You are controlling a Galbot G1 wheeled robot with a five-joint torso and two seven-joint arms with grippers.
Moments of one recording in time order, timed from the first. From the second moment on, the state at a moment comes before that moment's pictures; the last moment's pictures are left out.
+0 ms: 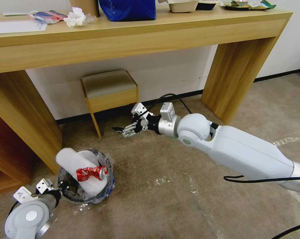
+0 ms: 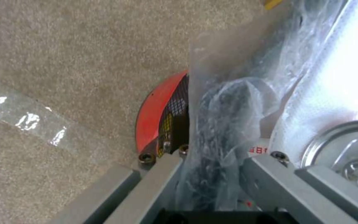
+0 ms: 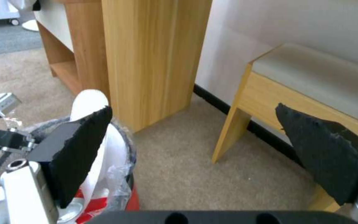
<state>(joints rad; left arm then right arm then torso) 1.46 -1.33 -0.86 -2.03 -1.30 0.63 -0.73 -0.08 0.91 -0.65 1.81 0.91 -0.31 -0.14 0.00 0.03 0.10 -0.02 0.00</state>
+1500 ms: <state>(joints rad) 1.40 -1.30 -0.86 -1.93 -1.34 0.62 -0.75 -0.09 0.90 -0.64 1.80 0.90 -0.30 -0.14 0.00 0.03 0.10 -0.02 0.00</state>
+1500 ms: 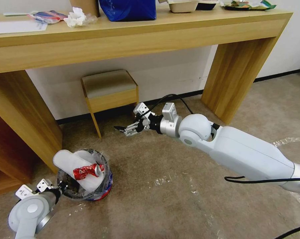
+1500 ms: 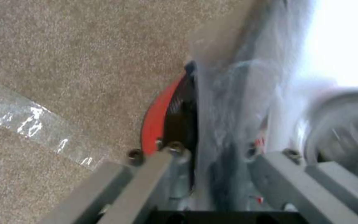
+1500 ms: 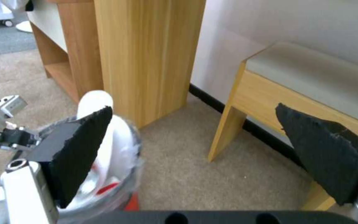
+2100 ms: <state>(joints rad) 1.40 -1.28 -0.87 -1.94 -1.34 0.62 -0.75 -0.10 0.91 -0.64 1.79 0.89 -0.29 -0.14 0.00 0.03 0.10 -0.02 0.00</state>
